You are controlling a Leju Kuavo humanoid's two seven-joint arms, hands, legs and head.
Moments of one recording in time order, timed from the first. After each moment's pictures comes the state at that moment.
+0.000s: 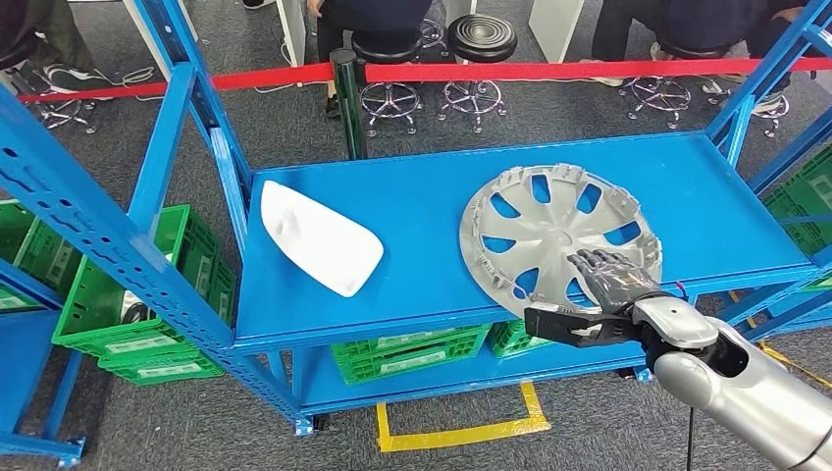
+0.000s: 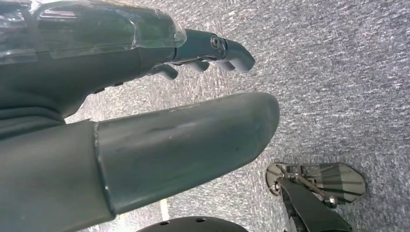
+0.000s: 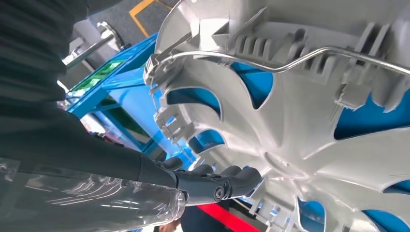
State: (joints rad) left arm -0.16 -0.15 1.31 -0.12 -1.57 -0.03 0.06; right arm -0.29 -0.88 0.61 -1.58 0.58 0.18 0.64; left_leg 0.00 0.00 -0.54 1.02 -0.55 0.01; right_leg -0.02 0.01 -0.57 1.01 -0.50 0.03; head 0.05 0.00
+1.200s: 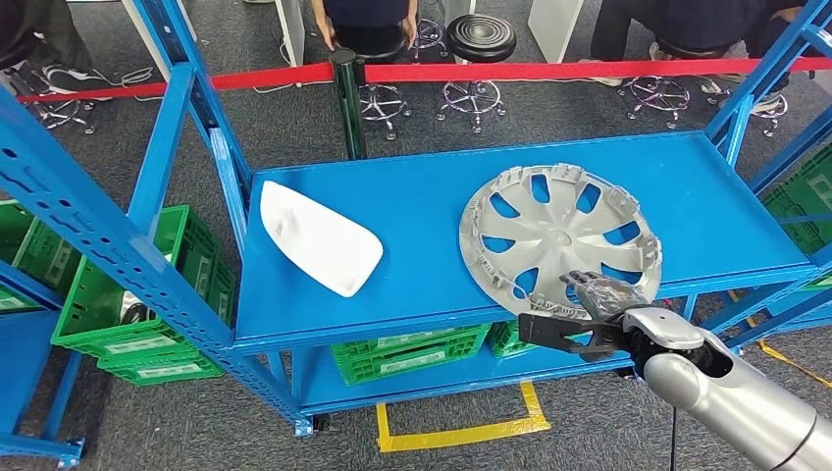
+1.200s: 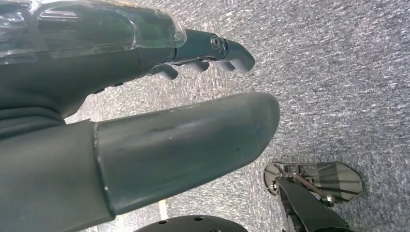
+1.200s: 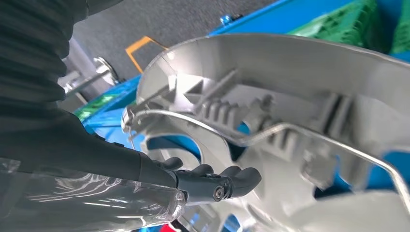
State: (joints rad) left arm -0.16 -0.15 1.31 -0.12 -1.57 -0.03 0.05; right arm -0.27 -0.83 0.61 -1.51 0.48 0.20 0.66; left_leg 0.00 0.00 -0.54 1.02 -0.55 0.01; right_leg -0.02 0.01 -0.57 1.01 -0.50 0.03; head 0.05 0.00
